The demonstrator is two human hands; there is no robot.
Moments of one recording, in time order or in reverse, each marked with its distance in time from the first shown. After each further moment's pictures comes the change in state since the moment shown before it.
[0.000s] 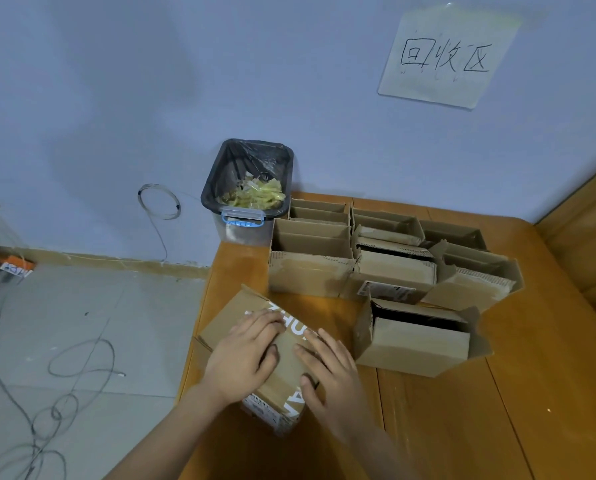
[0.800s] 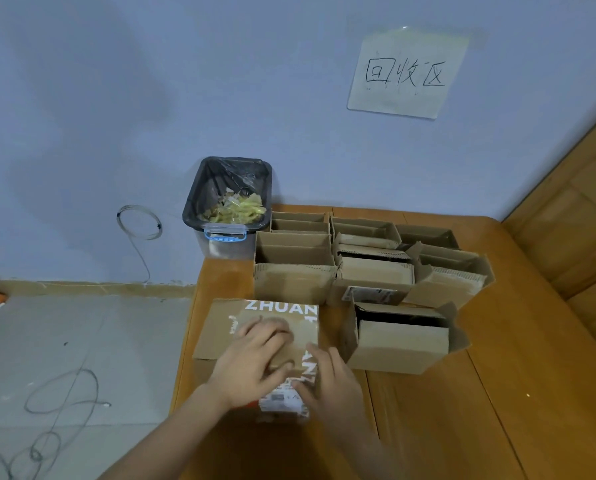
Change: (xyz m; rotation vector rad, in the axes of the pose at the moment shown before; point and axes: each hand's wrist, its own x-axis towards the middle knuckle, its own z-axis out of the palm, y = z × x) left_hand 0.021 0.006 0.004 0.013 -0.023 0.223; right_hand -0.003 -0.004 -0.005 -0.040 0.064 0.212
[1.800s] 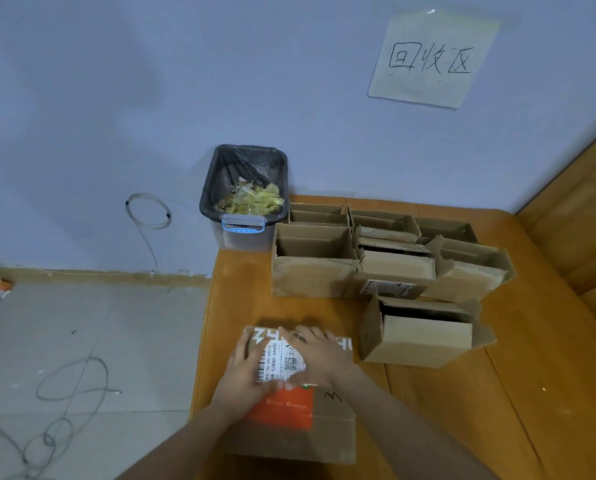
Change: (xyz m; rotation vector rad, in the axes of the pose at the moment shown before) left_hand -0.064 -0.053 0.053 -0.456 -0.181 -0.659; right_hand 0.076 0.009 0.074 -0.310 -0.791 -0.108
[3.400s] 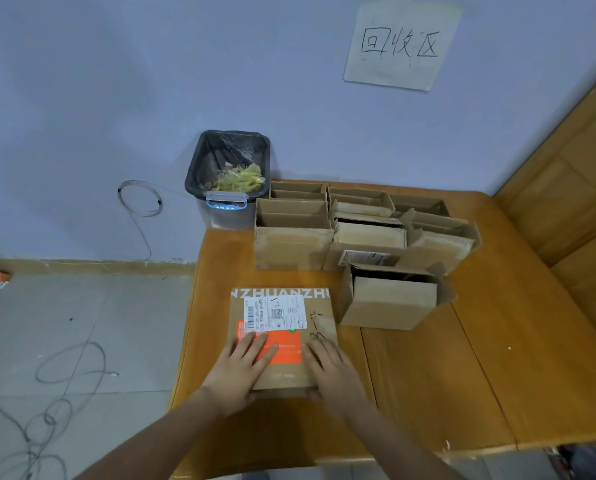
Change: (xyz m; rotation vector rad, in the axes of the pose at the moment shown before) left_hand -0.063 0.026 0.029 1.033 -0.221 0.265; right_hand -0.133 0.002 0.077 -0.211 0.577 0.012
